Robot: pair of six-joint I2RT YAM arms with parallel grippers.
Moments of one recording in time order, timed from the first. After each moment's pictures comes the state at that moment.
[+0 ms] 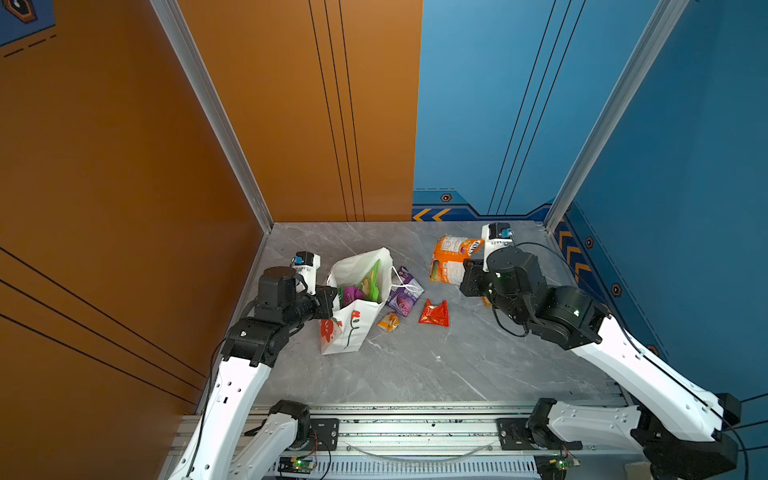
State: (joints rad) left arm -0.18 0.85 1.01 -0.75 0.27 -0.29; right arm 0.91 1.18 1.48 -0.80 0.50 0.55
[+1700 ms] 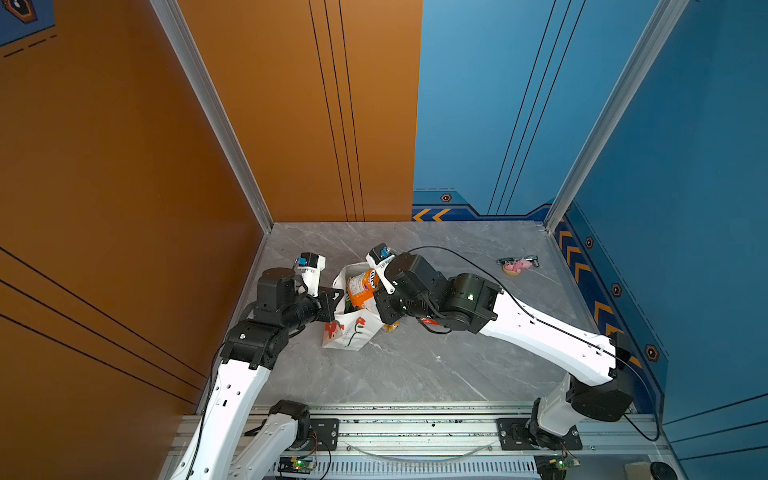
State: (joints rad) left arm -0.18 0.83 1.00 -0.73 0.39 -0.28; right arm 1.14 1.65 1.83 -0.86 0.19 0.37
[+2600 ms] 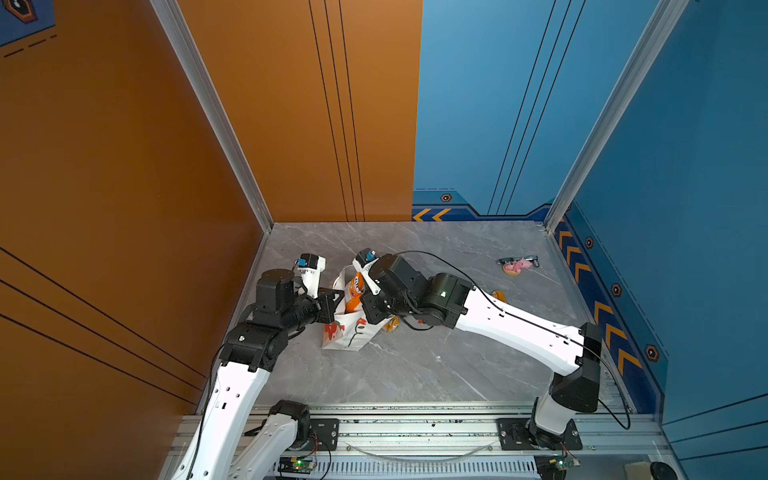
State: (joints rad) left arm -0.18 0.82 0.99 -0.73 0.41 -0.28; right arm 1.10 1.75 1.81 -0.76 0.09 0.39
